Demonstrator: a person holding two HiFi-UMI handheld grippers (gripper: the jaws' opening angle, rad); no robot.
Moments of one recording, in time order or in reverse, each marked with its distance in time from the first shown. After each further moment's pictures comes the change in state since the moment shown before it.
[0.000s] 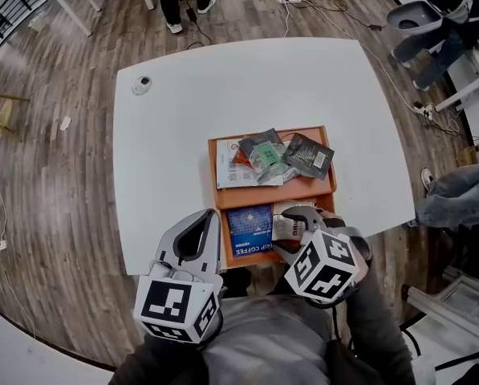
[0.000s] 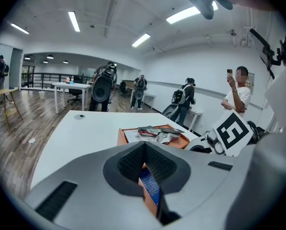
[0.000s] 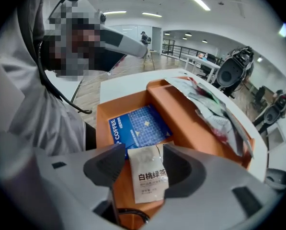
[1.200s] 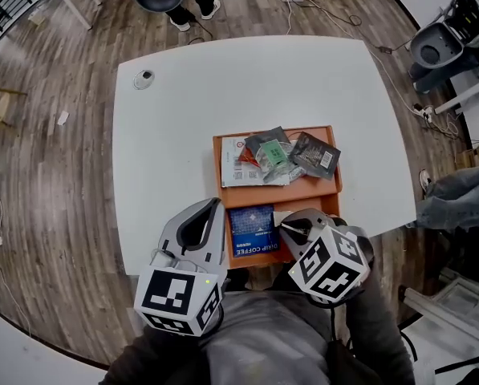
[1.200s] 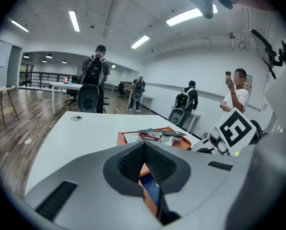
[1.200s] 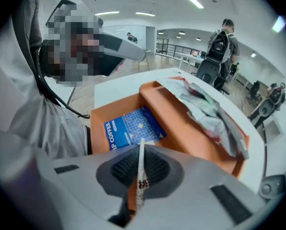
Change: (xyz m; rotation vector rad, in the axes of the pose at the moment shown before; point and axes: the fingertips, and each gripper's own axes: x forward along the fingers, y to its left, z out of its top) left arm 0.015 0.008 0.005 -0.004 -0.025 -0.028; right arm -0.001 -0.012 0.006 0.059 -0.005 -0.032
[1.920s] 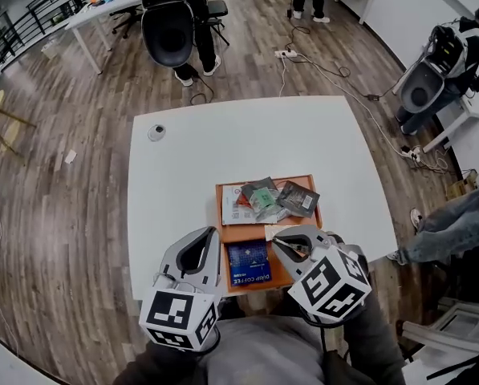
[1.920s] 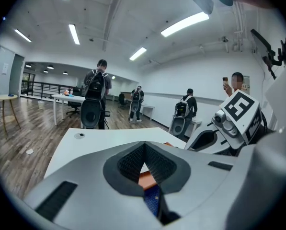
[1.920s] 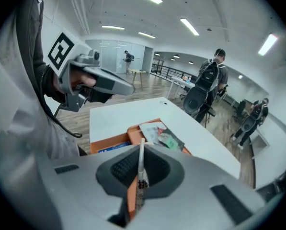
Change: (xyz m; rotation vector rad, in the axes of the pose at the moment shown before) left arm -0.035 -0.013 0.055 0.044 -0.119 0.021; right arm -0.095 -0.026 0.070 -0.046 -0.215 -0.159
